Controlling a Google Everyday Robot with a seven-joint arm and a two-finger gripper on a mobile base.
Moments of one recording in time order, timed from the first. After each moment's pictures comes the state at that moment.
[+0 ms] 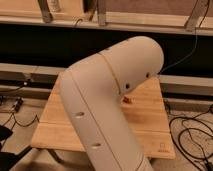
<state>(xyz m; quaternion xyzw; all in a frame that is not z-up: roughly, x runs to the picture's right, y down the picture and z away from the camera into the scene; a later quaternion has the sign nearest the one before) 0.031 0.112 0.896 -0.09 -0.27 -0.73 0.62</state>
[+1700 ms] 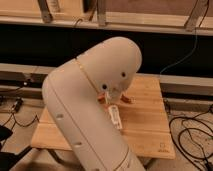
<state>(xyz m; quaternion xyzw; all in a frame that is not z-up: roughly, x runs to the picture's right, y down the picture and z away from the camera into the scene) 0.040 0.089 0.914 -0.12 -0.22 -0.72 0.64</state>
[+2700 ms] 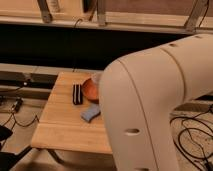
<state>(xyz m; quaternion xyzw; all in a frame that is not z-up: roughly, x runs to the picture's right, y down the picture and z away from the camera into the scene) 0.048 -0.010 0.843 0.07 -0.19 -0.75 0.63</state>
